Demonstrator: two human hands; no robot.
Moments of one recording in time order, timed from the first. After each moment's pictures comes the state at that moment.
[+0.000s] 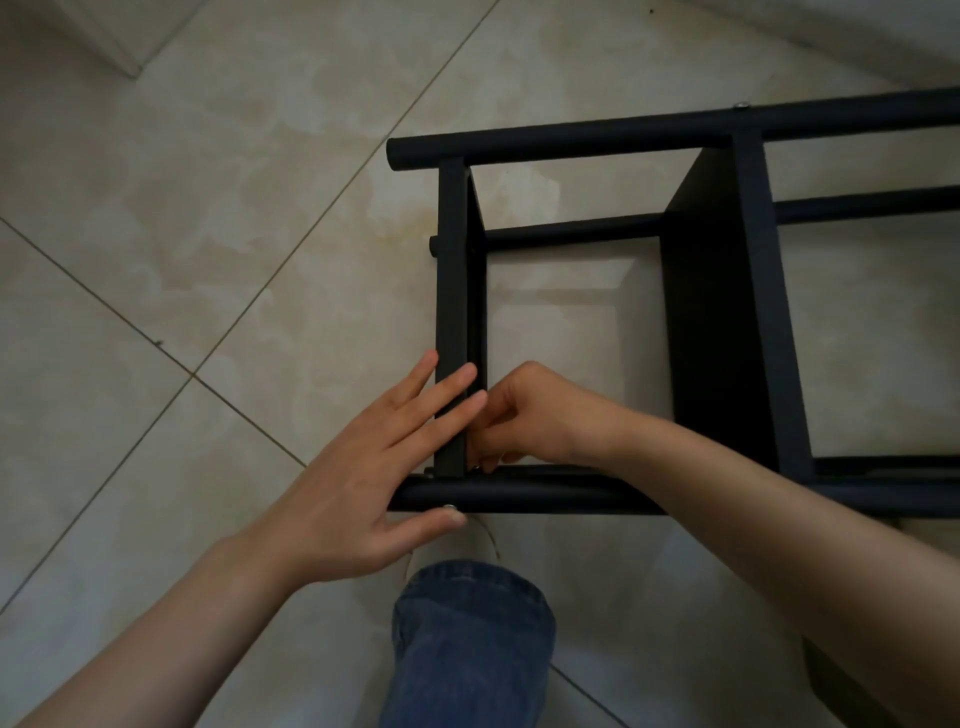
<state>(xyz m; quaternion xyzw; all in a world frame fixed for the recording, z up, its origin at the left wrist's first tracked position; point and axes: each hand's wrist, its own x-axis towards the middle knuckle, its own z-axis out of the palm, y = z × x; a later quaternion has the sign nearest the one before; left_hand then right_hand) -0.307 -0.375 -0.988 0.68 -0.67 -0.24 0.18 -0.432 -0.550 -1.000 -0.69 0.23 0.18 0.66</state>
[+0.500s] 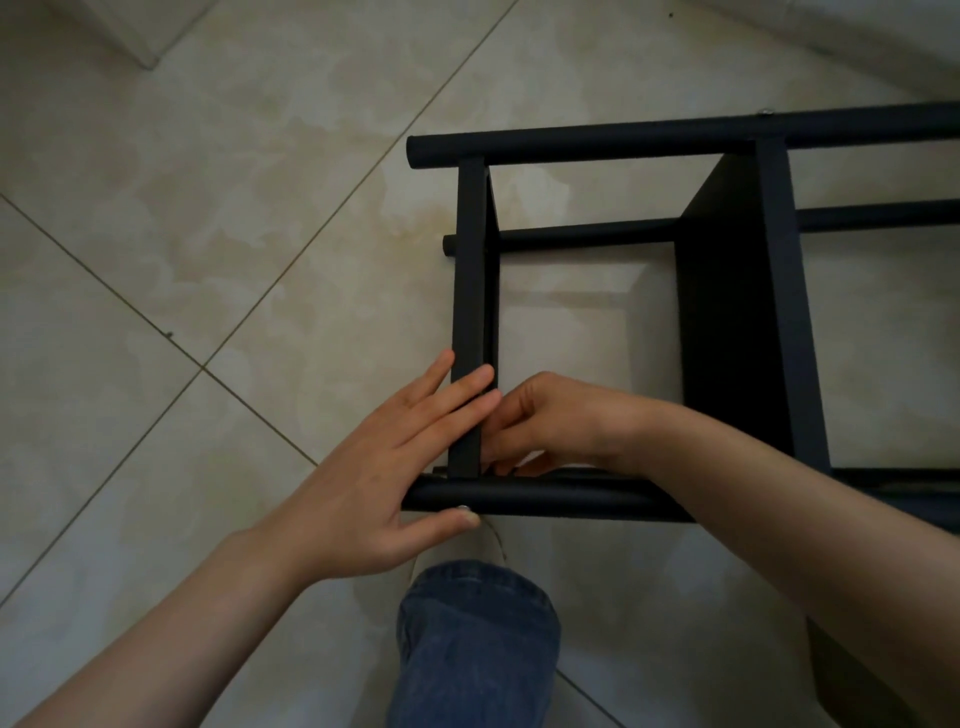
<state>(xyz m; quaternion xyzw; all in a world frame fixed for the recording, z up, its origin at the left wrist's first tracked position) -0.306 -0.375 -0.988 0.68 -0.66 -0.25 0.19 -0.431 -0.558 -1.000 -0.58 0.25 0.27 0.72</state>
